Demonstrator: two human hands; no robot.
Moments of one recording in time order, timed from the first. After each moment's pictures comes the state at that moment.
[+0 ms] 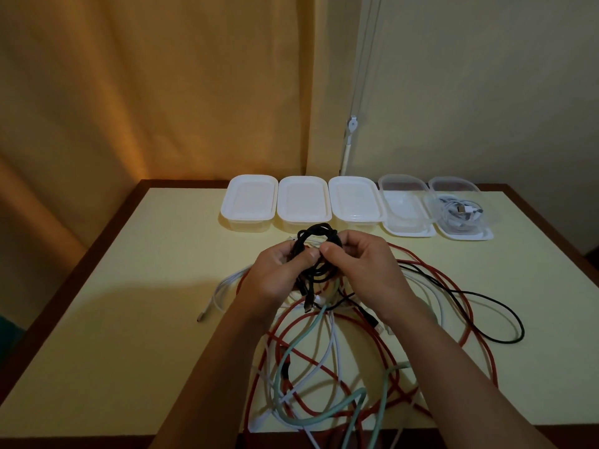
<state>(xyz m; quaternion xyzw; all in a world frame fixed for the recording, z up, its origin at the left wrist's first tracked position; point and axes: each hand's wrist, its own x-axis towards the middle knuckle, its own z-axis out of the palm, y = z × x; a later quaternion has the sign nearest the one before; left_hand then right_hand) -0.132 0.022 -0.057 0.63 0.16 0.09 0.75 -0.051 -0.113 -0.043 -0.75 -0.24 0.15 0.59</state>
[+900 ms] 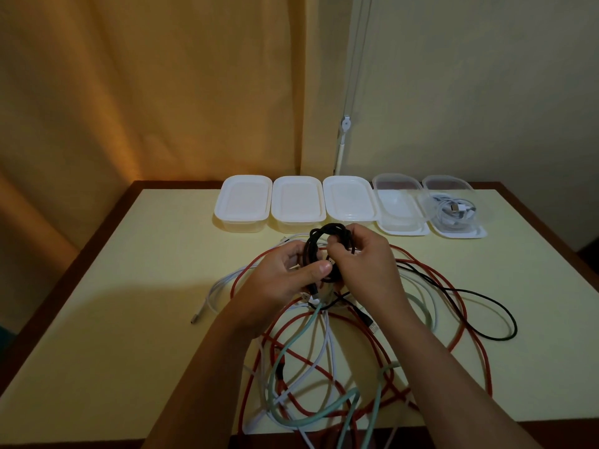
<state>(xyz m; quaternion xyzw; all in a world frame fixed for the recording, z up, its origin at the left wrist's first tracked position) -0.134 0.023 -0.063 0.68 0.05 0.06 0.73 -0.048 -0.111 -0.049 -0.81 -0.18 0.04 0.56</state>
